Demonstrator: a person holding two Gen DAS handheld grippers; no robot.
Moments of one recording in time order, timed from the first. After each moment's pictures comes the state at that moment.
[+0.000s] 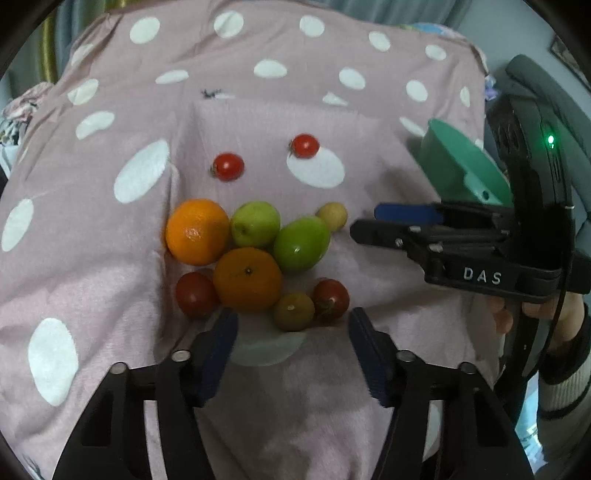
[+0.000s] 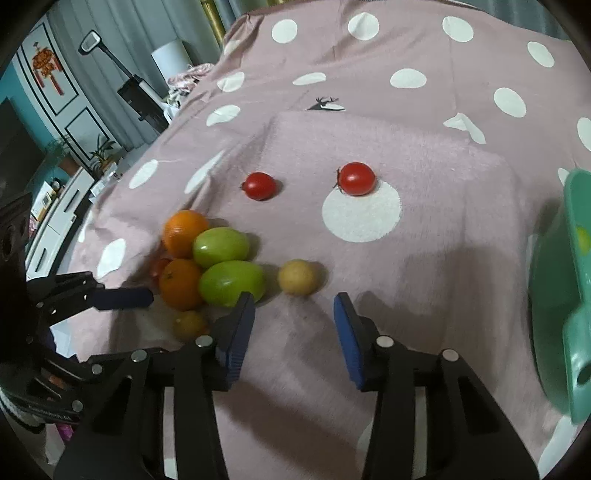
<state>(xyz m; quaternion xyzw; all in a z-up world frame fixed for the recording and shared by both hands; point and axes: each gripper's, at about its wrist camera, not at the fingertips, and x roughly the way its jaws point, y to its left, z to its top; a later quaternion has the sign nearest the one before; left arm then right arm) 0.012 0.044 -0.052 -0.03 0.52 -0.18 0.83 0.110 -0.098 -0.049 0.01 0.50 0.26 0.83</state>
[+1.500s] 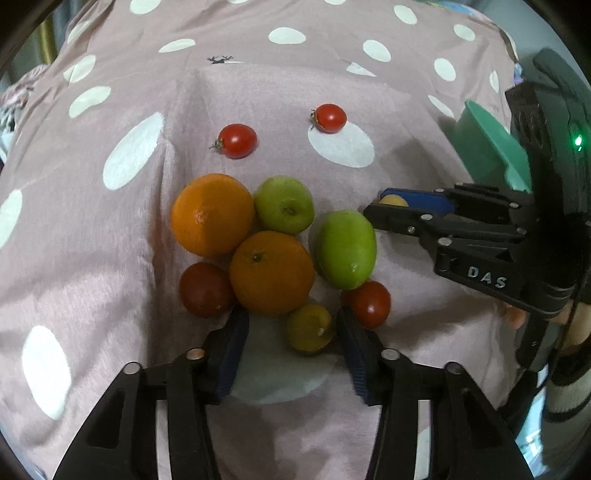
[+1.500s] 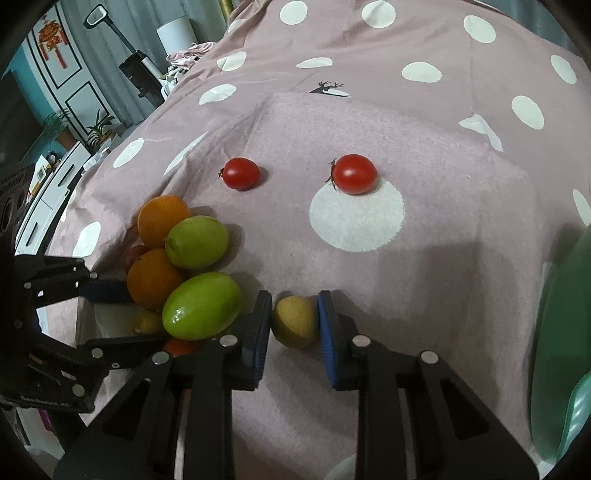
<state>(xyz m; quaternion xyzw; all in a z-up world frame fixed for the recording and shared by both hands) 0.034 0.037 -0.069 -0.03 0.57 -0.15 0.81 0.133 -0.093 -0.069 -0.03 0.51 0.27 0.82</state>
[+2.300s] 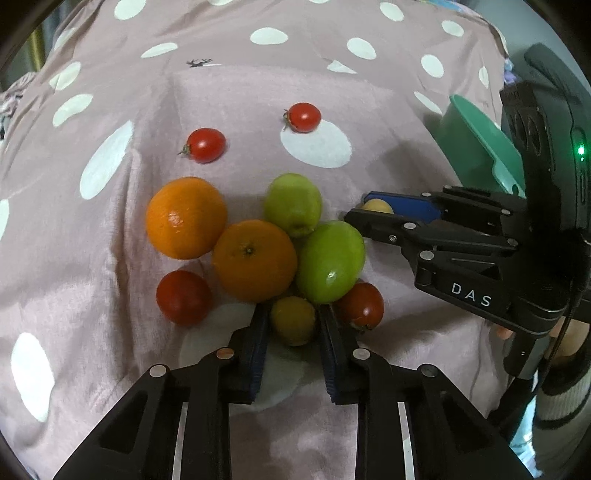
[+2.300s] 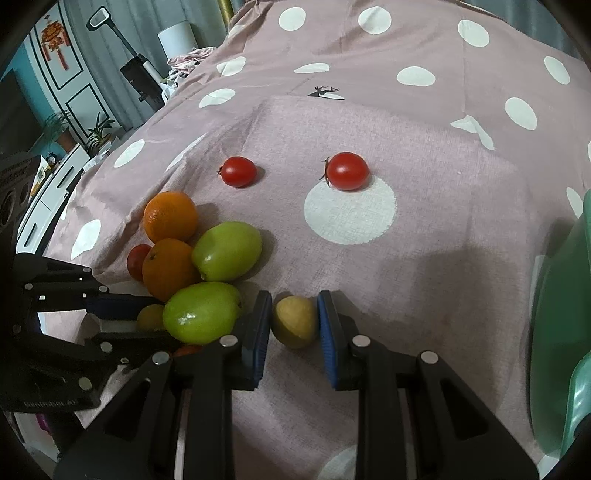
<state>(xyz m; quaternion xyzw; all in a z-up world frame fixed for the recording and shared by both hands) 0.035 0.021 -0.070 -0.02 0.57 -0.17 0.81 0.126 -0.100 -0.070 -0.03 0.50 0.27 0.83</state>
